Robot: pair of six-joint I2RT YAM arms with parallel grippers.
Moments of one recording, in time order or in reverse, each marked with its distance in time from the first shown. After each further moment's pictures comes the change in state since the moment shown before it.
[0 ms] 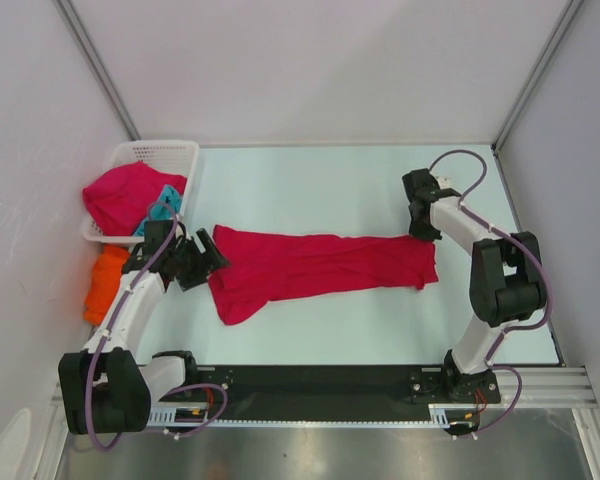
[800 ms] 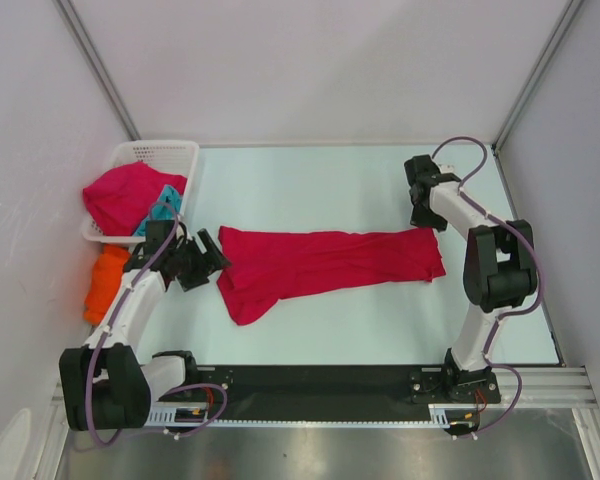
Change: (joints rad) left arm 0.000 0.015 -0.001 0.005 0.009 -0.002; right arm -0.045 0.113 0.184 -0.081 0.059 -0.023
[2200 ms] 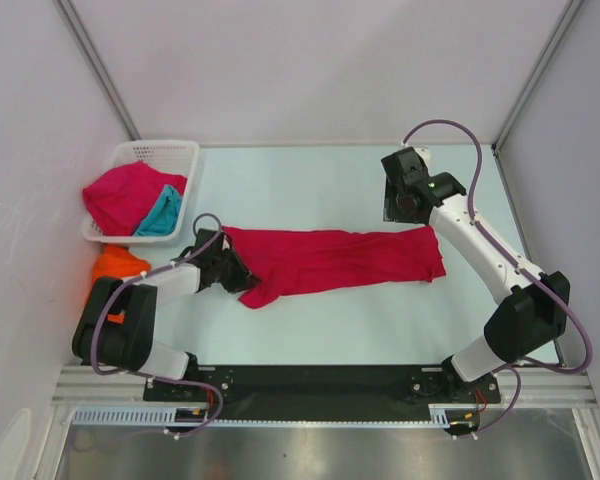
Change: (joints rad) left arm -0.283 0.316 -0.156 0.459 0.009 -0.359; right arm 0.269 -0.328 0.071 -0.175 -0.085 -0.008
